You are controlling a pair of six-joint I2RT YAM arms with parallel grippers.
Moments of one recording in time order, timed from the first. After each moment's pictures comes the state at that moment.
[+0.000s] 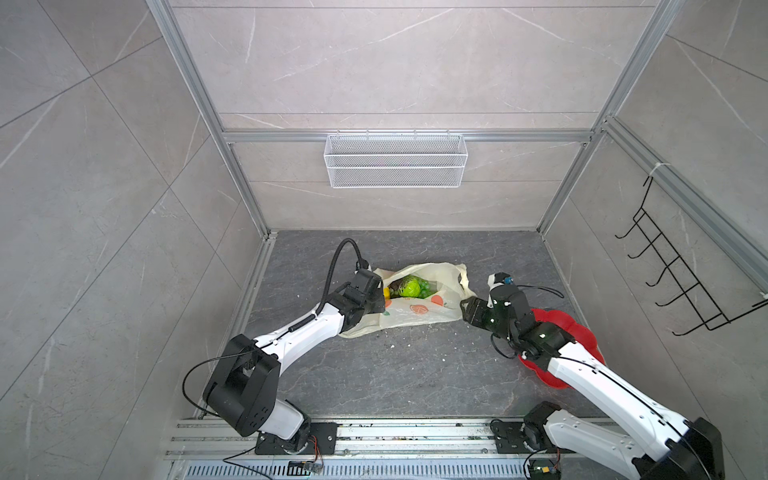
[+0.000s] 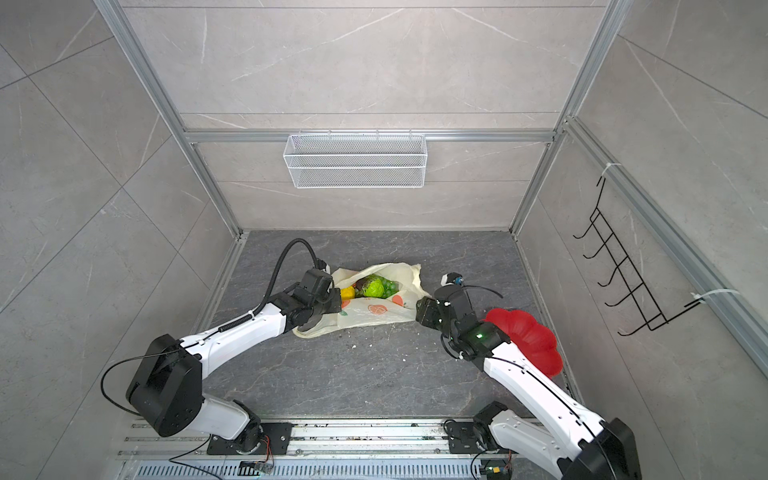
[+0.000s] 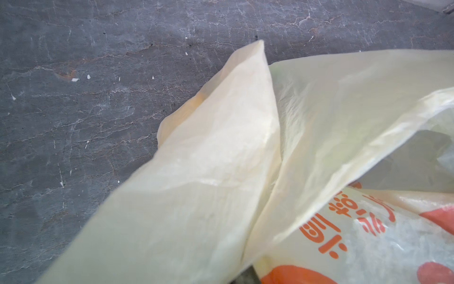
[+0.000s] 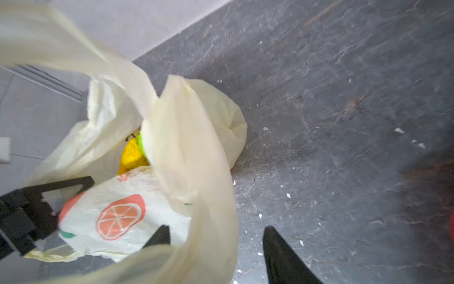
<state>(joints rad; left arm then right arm) -0.63 1.48 0.98 -0.35 -0.18 -0.53 0.54 0.97 0.82 -0.50 0.15 0.68</state>
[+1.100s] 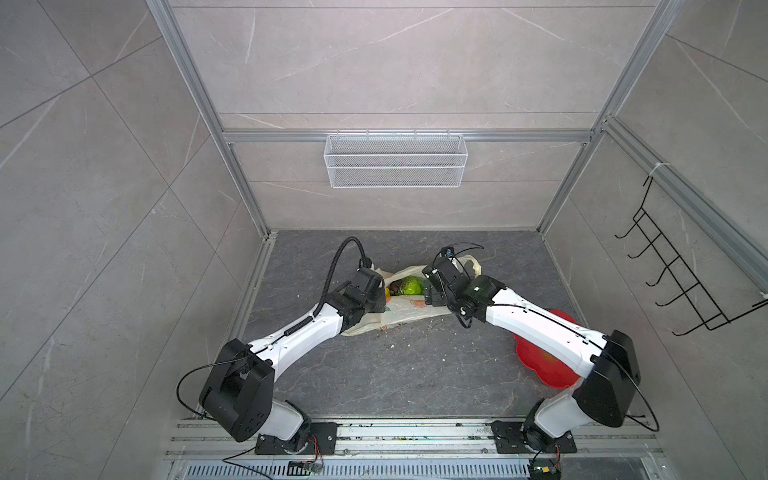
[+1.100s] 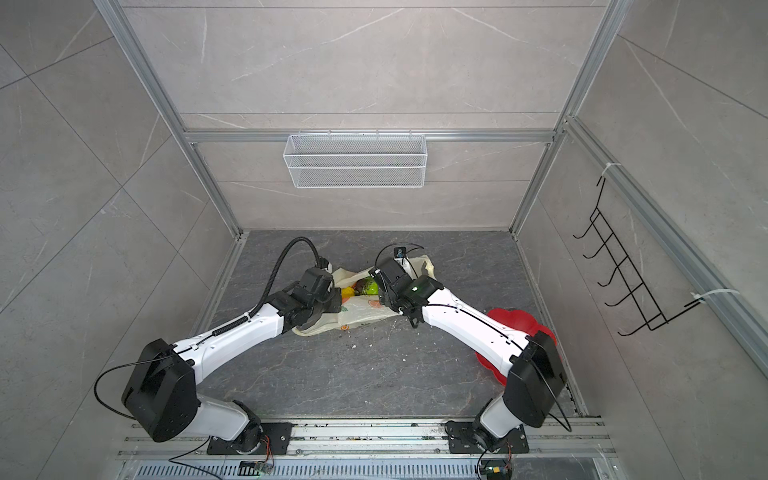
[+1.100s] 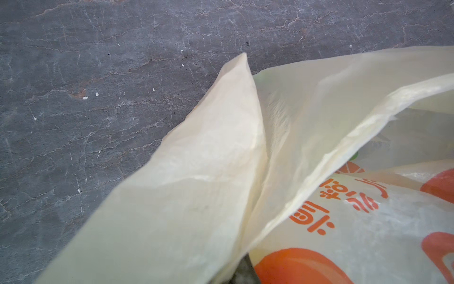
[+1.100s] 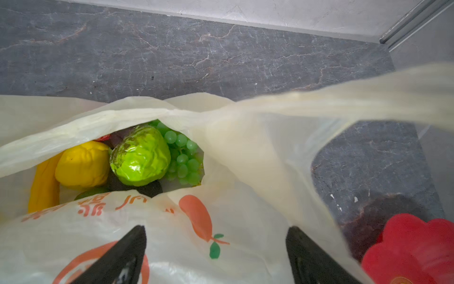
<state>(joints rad) -0.64 1.45 1.00 -0.39 -0.20 -0.48 0.75 1.61 1.37 -0.76 0.54 0.51</state>
